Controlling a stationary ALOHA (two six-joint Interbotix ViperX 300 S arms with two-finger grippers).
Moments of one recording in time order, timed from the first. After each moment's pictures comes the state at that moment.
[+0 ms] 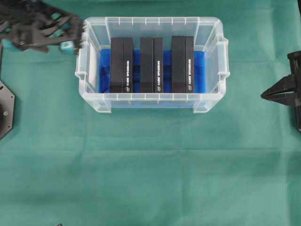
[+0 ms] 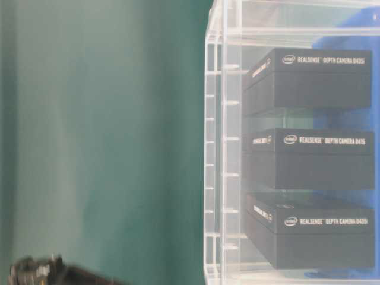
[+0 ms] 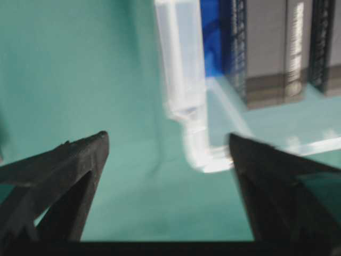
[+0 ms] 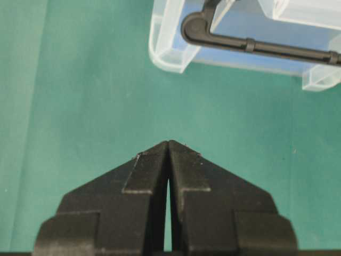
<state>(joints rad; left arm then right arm) 0.29 -0.29 0.22 0.03 1.40 -1.18 -0.02 -0.94 1.09 -0.07 0.68 0.05</state>
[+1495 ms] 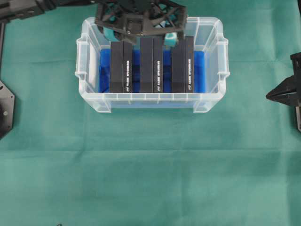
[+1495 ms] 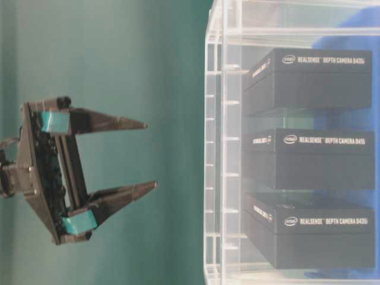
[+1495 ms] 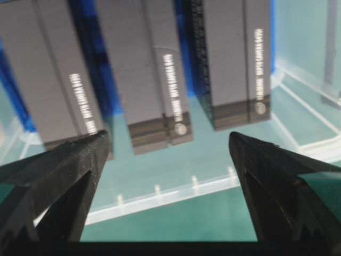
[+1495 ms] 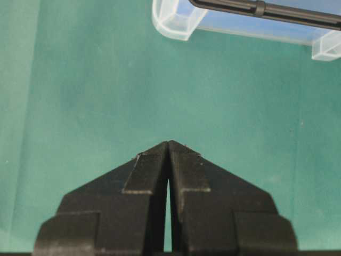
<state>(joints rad) 0.22 0.25 -0.40 0.03 1.45 -1.19 -0.02 -0.94 1.08 -0.07 0.77 0.05</state>
